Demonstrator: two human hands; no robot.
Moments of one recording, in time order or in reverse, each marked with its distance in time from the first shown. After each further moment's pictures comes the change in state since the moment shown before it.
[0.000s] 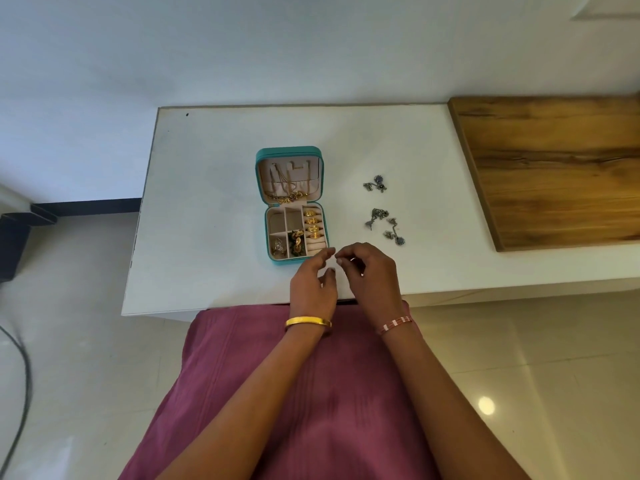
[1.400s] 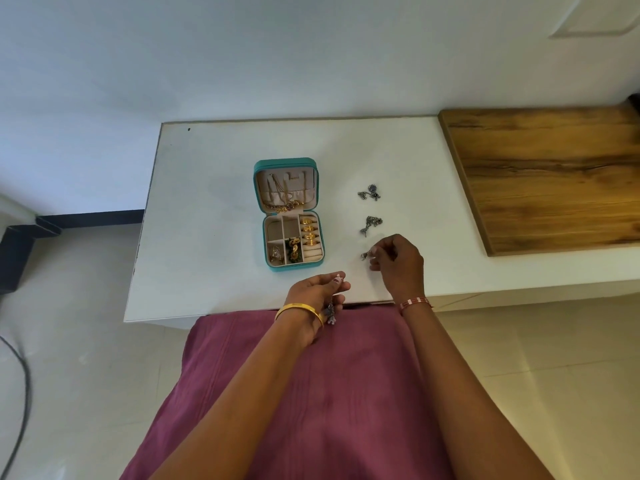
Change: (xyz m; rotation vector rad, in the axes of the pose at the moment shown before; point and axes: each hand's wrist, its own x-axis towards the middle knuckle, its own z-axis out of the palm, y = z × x) left_hand 0.000 0.012 -0.010 -0.641 -0.277 -0.590; right_hand 0.025 0.035 -0.027 0.273 0.165 0.311
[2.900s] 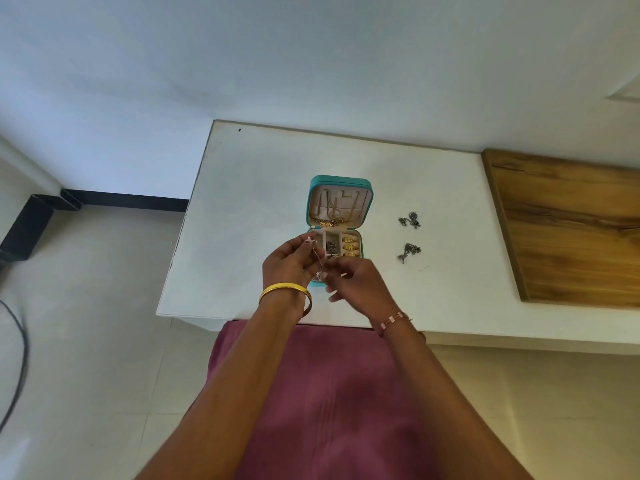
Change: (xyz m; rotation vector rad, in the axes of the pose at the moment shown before) left_hand -0.003 0.067 -0.058 -0.354 0.229 0.348; right_hand -0.035 -0.070 0.086 -0.127 -0.530 0.023
